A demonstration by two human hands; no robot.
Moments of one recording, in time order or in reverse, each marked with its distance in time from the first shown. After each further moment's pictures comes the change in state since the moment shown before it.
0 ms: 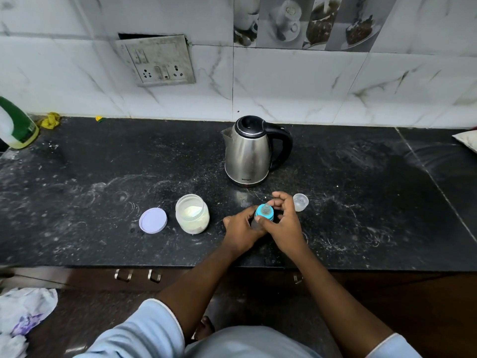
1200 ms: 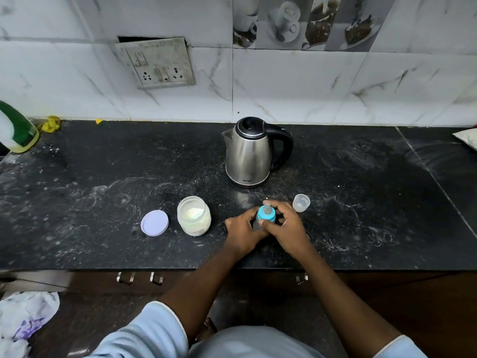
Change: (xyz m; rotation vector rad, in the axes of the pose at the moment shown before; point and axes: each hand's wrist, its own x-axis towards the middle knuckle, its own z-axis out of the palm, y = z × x) left_hand 0.000 -0.002 -0.001 -0.009 -0.022 -0.002; right_hand 0.005 0.009 -0.007 -0.044 -0.095 -0.004
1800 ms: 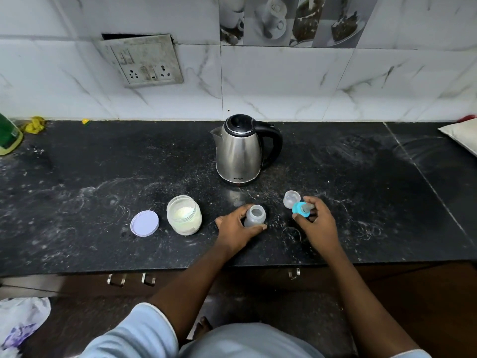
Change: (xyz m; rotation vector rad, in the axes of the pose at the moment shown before) left_hand 0.002 -0.002 0.003 0.099 0.078 -0.020; right_hand -0.008 0.038 -0.083 -0.154 0.265 0.085
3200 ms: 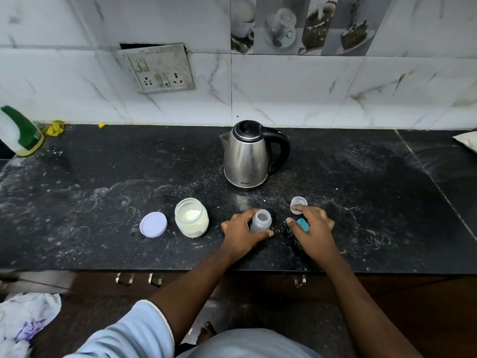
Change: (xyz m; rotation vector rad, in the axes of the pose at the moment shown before) left_hand -0.003 0.010 -0.004 0.111 0.001 -0.023; right_hand -0.008 -0.017 0.014 -0.292 -0.088 -0.214
